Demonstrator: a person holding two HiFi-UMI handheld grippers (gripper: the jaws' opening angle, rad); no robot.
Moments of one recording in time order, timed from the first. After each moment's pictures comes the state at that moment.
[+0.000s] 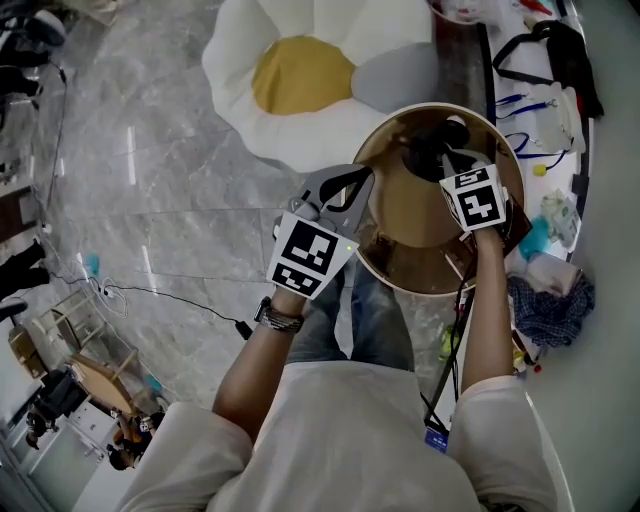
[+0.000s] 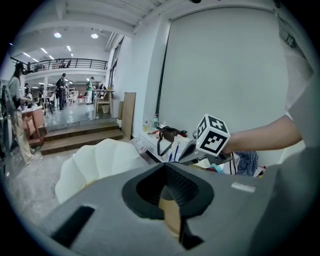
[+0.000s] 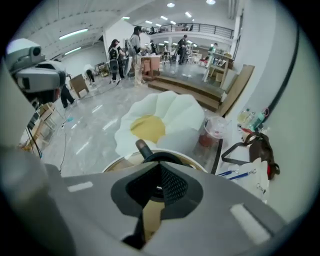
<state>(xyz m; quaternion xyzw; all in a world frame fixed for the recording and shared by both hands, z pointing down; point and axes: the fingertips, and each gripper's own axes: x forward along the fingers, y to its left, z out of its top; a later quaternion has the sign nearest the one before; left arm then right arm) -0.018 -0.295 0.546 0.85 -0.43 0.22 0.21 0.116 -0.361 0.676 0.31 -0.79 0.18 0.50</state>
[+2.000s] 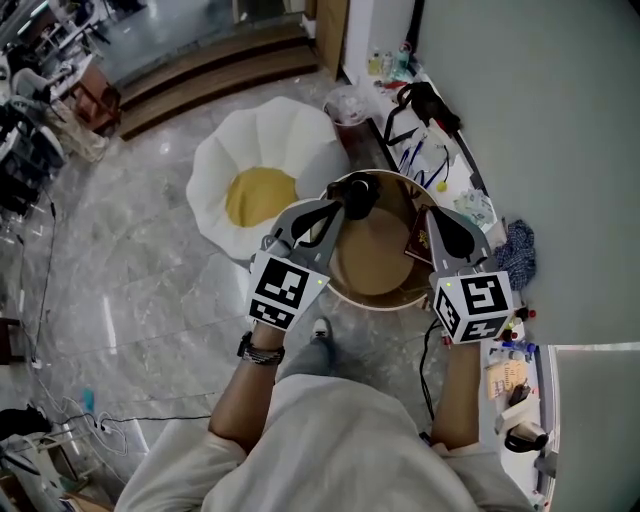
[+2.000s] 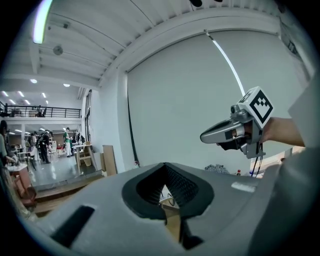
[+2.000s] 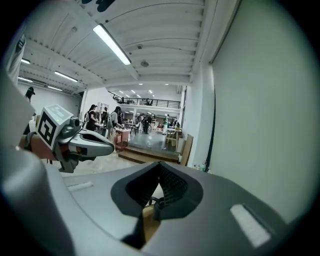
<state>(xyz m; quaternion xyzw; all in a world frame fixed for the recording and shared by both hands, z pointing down) -0.004 -0.055 0.238 0.93 -0.35 0.11 -0.03 0.124 -0.033 0.221 0.57 -0.81 0.02 0.15</state>
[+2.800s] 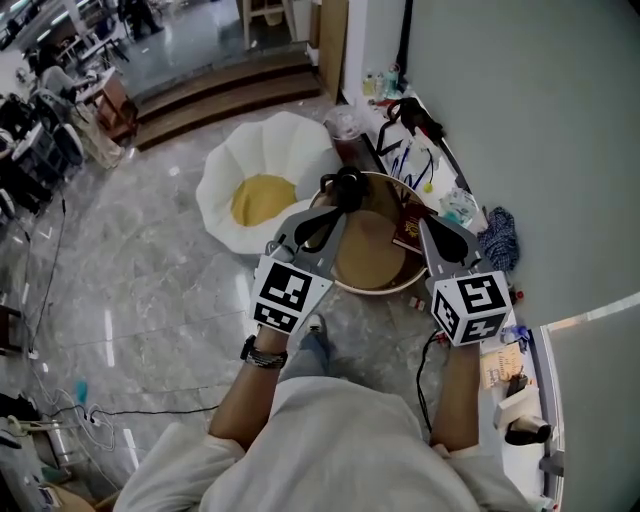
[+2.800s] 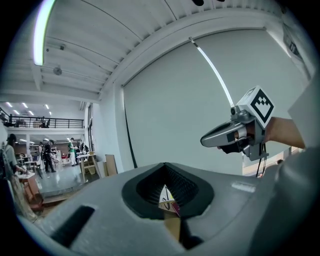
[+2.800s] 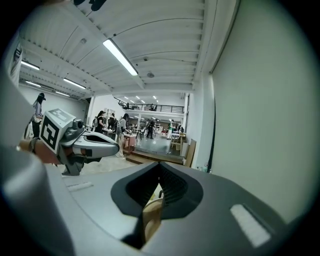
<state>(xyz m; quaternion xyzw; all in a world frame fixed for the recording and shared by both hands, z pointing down) 0.045 0.120 0.209 0.92 -0.37 0.09 -0.07 0.163 0.141 0.202 0.55 -0.83 0.01 0.12</state>
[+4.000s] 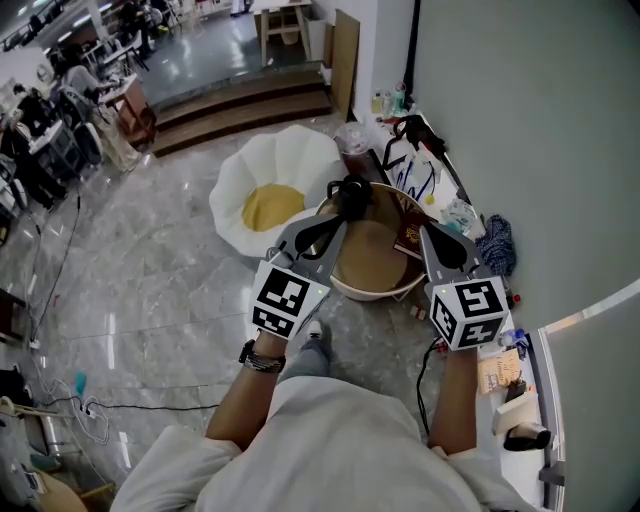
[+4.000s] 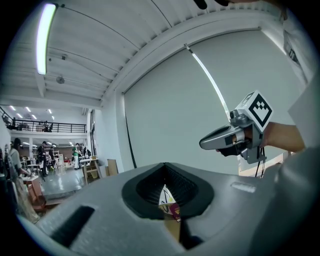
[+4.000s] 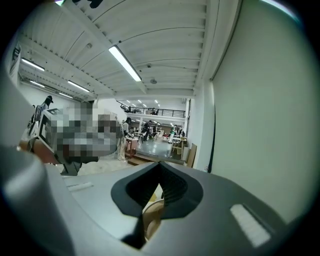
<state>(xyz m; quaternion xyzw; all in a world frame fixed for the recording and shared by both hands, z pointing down) 0.054 0.205 0.190 0.92 -0.38 0.07 -0.08 0.175 0.218 0.187 0.54 -0.83 -0.01 0.11</state>
